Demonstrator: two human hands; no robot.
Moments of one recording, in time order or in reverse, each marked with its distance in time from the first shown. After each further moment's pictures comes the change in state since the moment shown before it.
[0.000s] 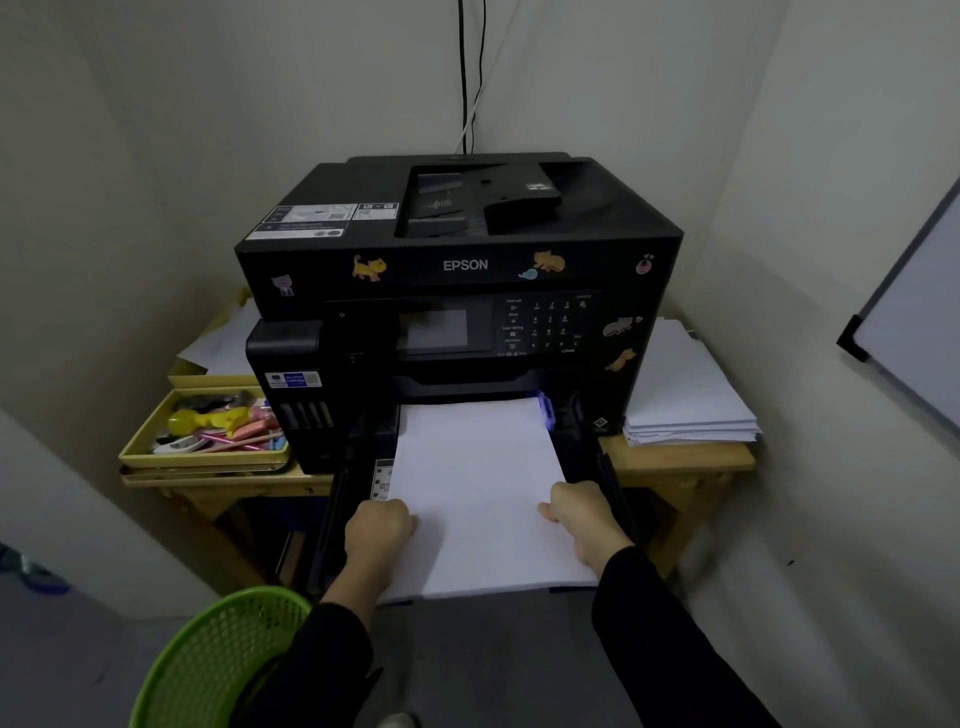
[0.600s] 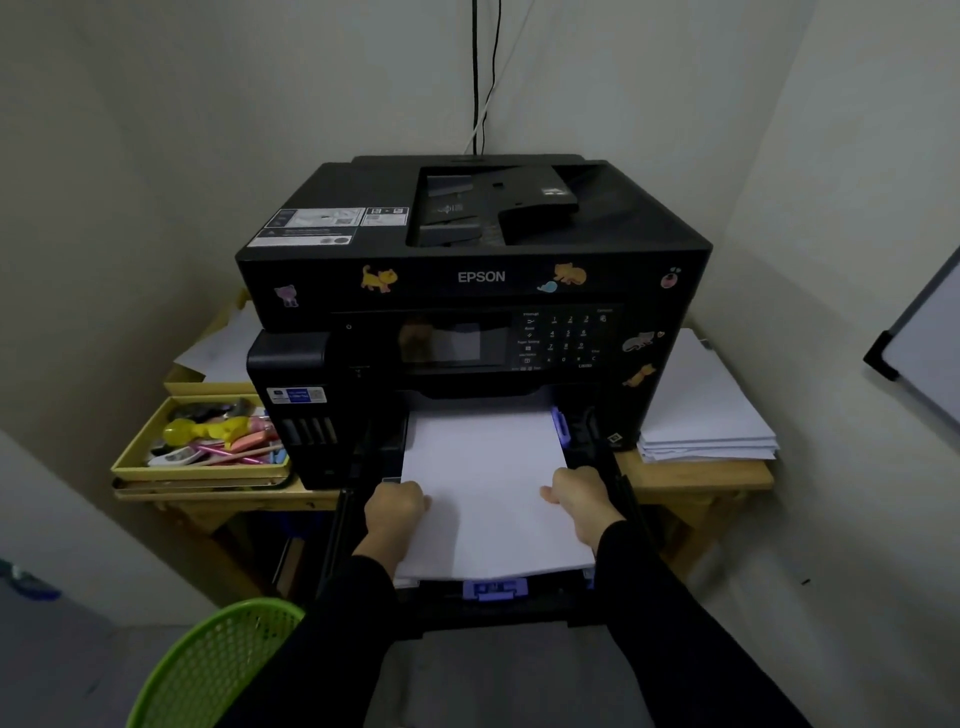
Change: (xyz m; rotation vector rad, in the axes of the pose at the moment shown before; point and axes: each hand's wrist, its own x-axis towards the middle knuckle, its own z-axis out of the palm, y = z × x) left_hand 0.046 0.029 -0.002 -0.469 -0.021 -0.106; right_hand 0.036 -0.035 0.019 0.031 0.024 -0.052
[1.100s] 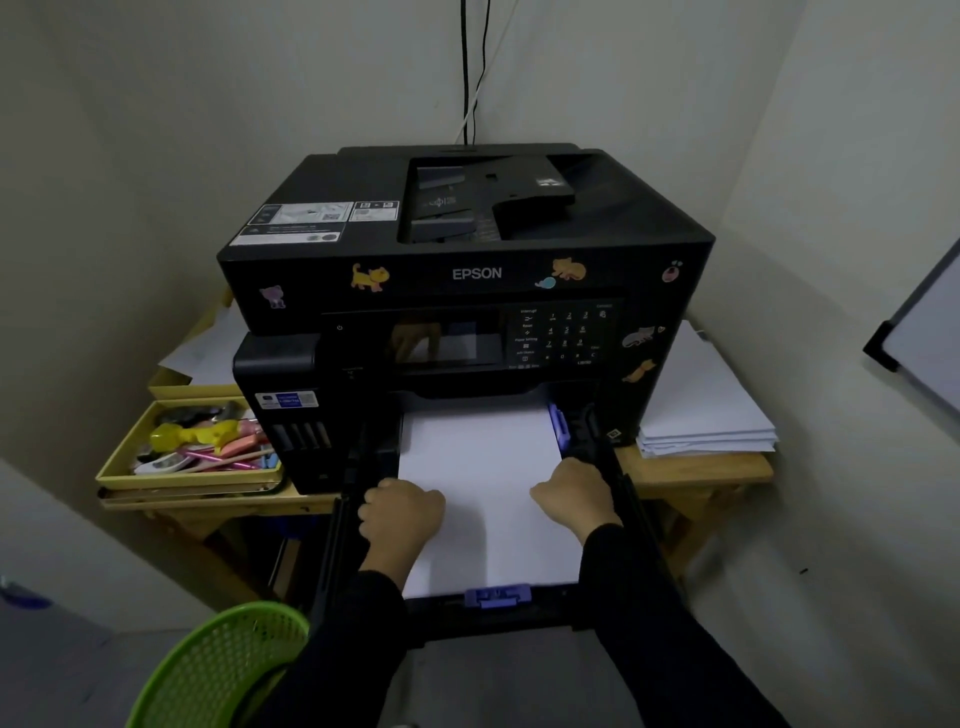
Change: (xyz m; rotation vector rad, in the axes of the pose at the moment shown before) left_hand -0.006 0.009 0.009 0.528 0.089 0.068; right_hand 0.009 0.003 0.010 -0.666 0.092 -0.237
